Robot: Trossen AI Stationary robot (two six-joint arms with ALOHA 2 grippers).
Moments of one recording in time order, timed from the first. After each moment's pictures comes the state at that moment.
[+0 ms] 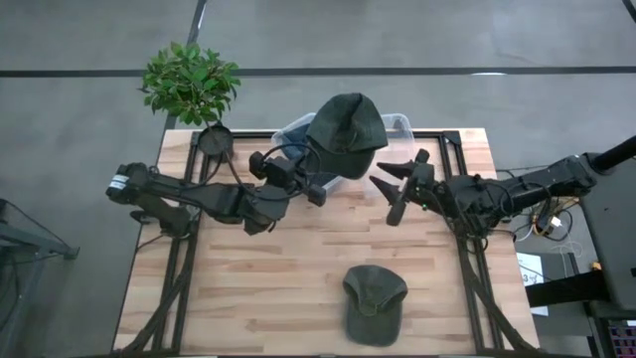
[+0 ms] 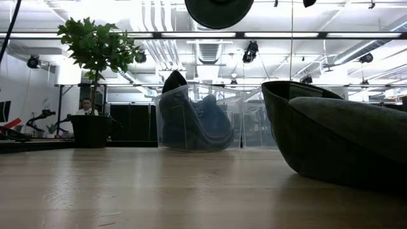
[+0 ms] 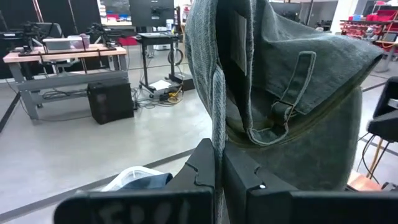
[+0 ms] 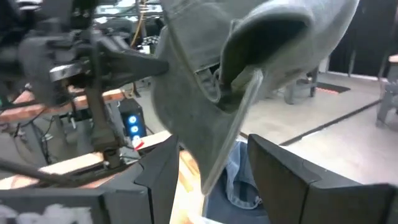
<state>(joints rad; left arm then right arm) -0.23 1.50 1.47 -0.18 -1.24 -0.32 0.24 1.00 0.85 0.13 0.73 0.12</state>
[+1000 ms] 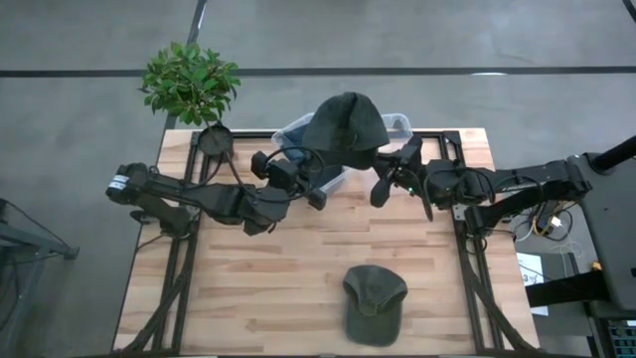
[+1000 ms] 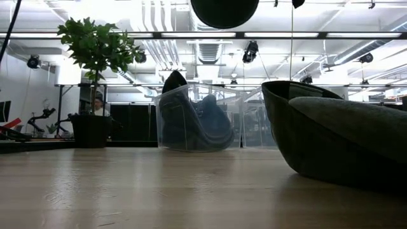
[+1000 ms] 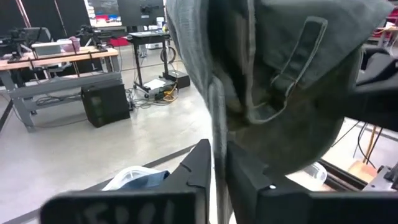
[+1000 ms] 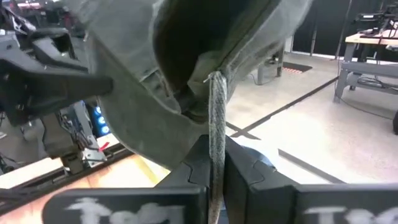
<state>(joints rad) -0.24 1.49 1.47 -0.20 -1.21 -0.29 0.12 1.13 1.05 -0.06 0.74 0.21</state>
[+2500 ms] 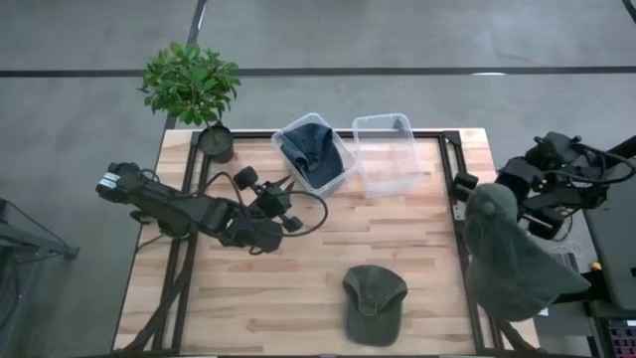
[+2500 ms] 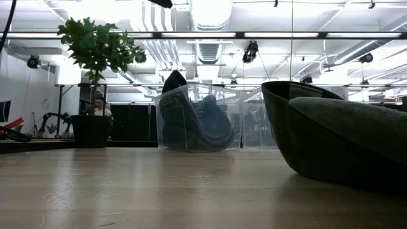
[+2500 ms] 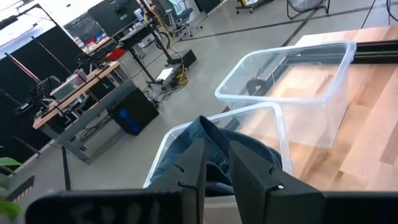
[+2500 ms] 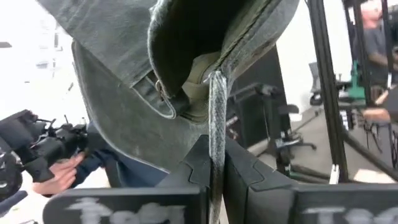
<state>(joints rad) -0.34 1.41 1.31 -0.62 -1.22 -0.27 0.11 0.66 1.04 -0.06 -0.75 0.50</state>
